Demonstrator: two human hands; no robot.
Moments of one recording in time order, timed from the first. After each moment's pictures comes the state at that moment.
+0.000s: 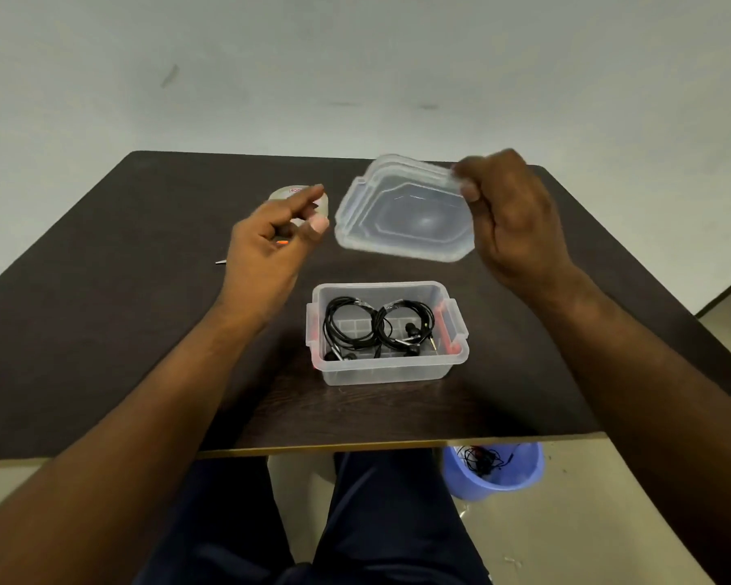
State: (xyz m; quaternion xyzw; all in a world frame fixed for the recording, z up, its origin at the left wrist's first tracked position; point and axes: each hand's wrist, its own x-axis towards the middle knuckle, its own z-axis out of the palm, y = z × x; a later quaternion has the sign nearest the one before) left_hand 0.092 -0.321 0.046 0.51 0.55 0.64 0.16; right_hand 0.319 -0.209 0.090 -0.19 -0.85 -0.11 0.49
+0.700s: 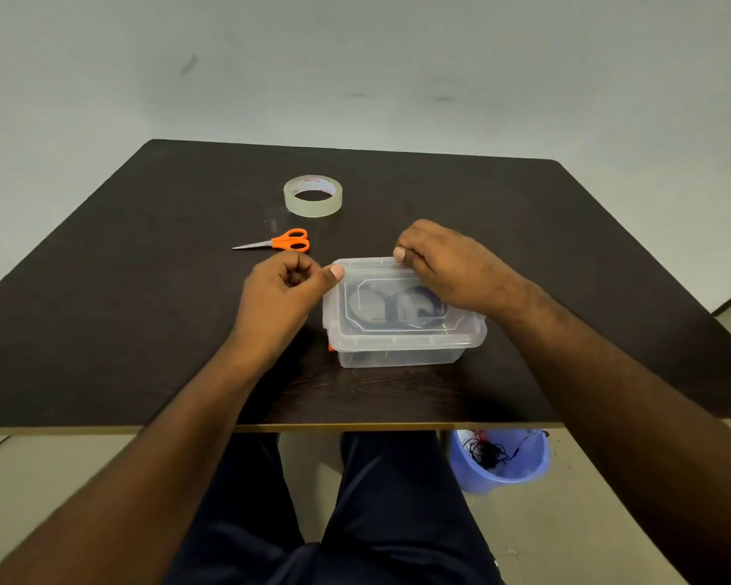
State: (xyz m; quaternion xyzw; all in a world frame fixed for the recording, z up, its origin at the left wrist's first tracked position) left_hand 0.105 -0.359 0.016 0.44 0.67 0.55 0.22; right_hand 0.282 -0.226 0.056 -0.29 -0.95 0.06 0.10
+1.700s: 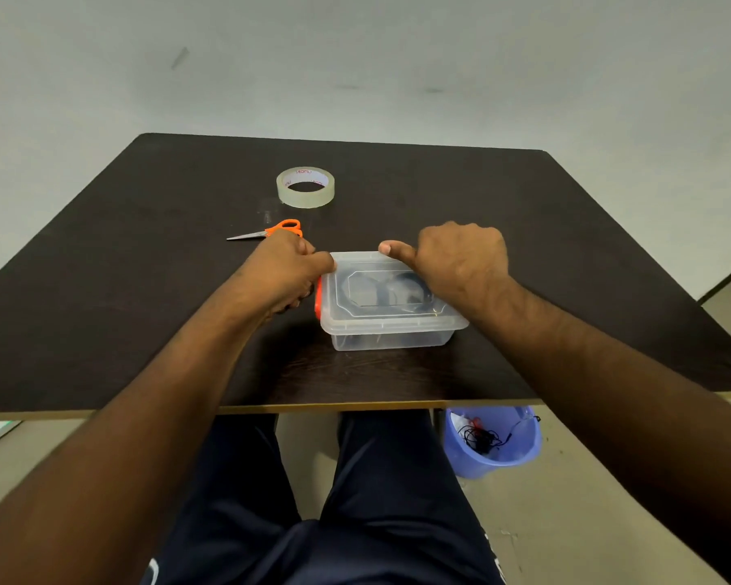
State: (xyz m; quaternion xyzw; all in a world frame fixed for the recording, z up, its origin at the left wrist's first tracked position) left_hand 0.104 -0.342 0.047 0.45 0.75 0.36 0.31; right_hand 0.278 -0.248 0.065 -0.52 -0.85 -0.11 -0.02
